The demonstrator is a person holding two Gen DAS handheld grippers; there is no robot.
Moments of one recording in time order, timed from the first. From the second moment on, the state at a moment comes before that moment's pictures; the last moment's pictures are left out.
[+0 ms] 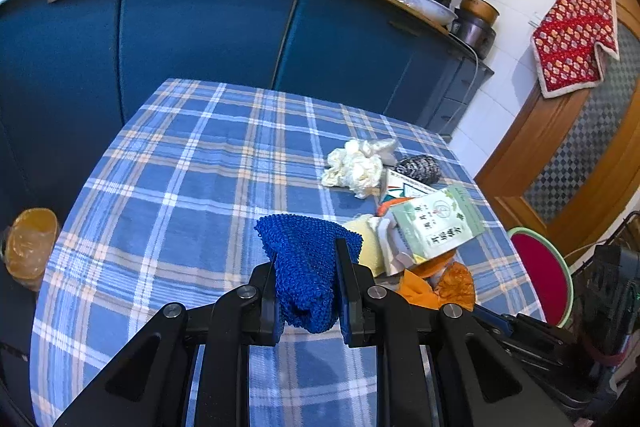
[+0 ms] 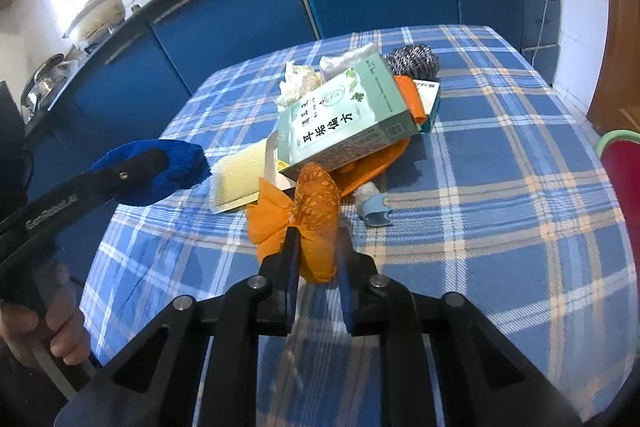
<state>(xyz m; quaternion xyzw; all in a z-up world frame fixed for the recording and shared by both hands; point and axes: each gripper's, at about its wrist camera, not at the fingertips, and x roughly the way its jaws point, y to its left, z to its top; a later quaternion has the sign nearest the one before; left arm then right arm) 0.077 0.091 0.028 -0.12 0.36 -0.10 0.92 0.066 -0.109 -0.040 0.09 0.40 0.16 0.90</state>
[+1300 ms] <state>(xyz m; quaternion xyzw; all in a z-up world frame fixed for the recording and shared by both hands) 0.064 -0.070 0.067 -0.06 0.35 -0.25 0.90 -0.017 -0.252 0.012 0.18 0.29 0.03 0.94</state>
